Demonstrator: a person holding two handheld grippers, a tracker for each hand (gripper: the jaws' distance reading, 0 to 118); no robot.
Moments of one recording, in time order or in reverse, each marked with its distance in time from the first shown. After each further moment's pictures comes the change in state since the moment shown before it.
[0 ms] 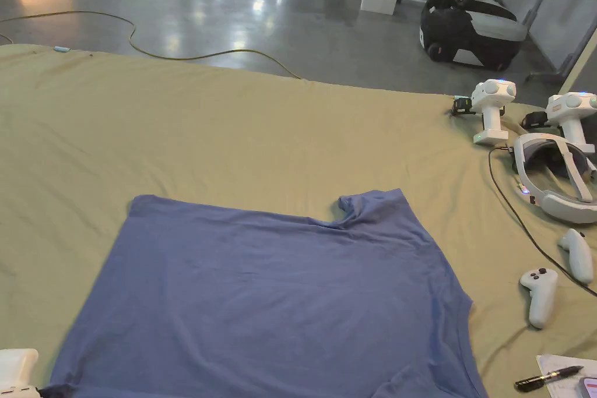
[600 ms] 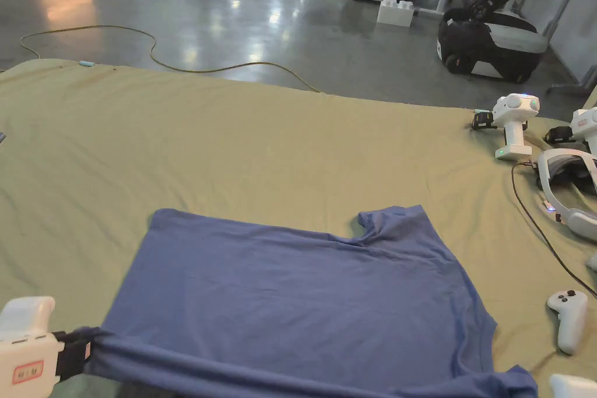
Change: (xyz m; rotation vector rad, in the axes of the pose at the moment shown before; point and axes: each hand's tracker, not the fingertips) left arm -0.003 0.072 0.034 0.183 -0.090 0.033; right arm -0.008 0.077 0.058 0.131 -0.015 0.012
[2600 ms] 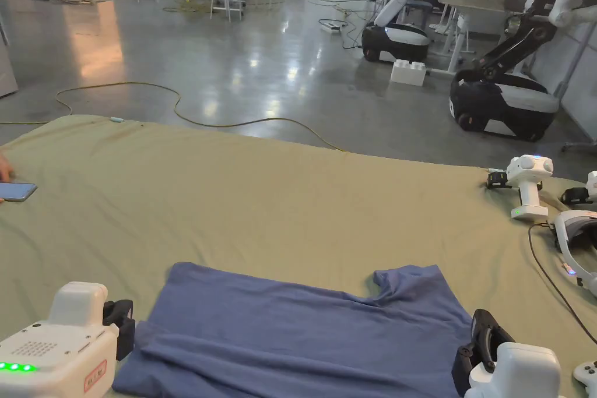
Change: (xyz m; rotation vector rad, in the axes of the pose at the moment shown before) left arm 0.026 0.037 0.008 0.350 0.077 -0.086; right arm -0.125 0.042 0.043 0.867 -0.058 0.043
